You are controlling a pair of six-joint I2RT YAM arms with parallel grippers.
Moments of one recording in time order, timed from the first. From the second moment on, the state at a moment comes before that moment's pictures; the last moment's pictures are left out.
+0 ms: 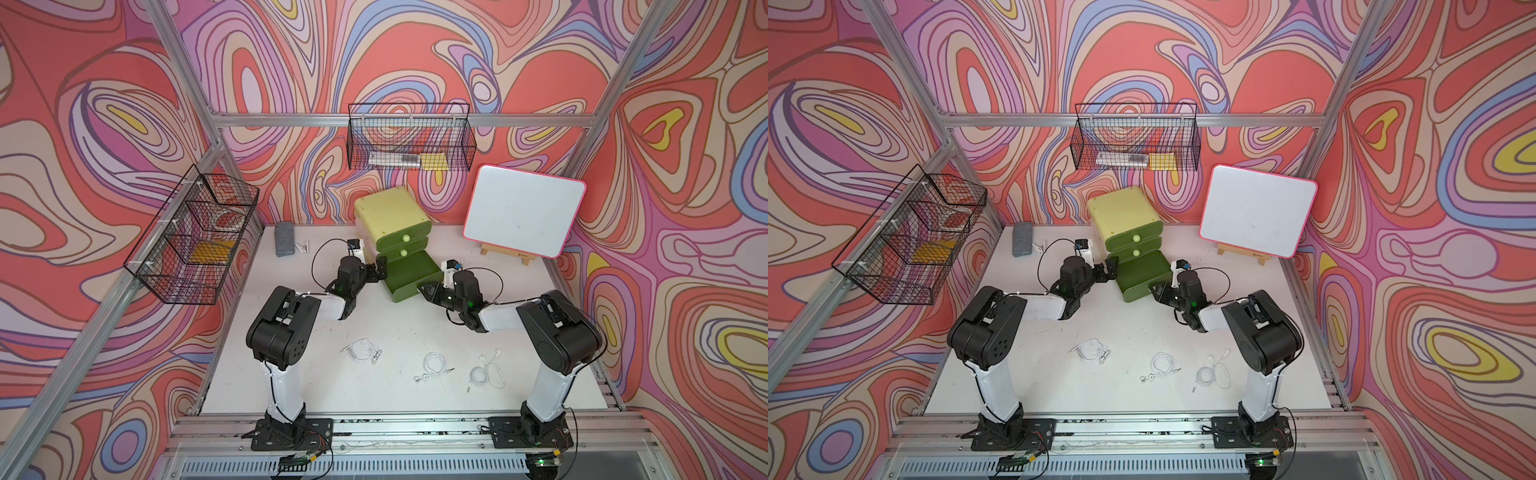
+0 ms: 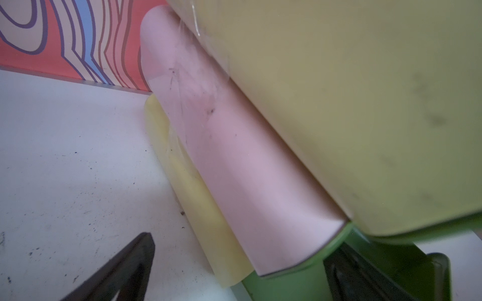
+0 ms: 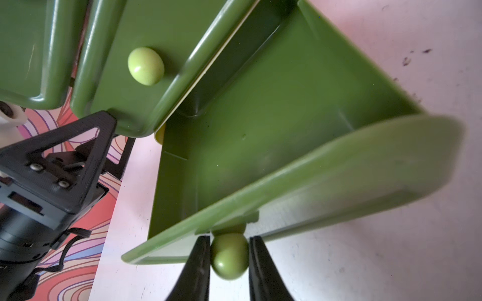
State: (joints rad) left arm -0.37 1.90 0.92 0.68 0.00 -0.39; right arm 0.42 1.83 0.76 0.60 -0.30 0.74
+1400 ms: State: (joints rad) left arm -0.37 1.03 0.58 0.05 0.09 -0.49; right arm 0.52 1.44 0.82 -0.09 -0.19 0.53
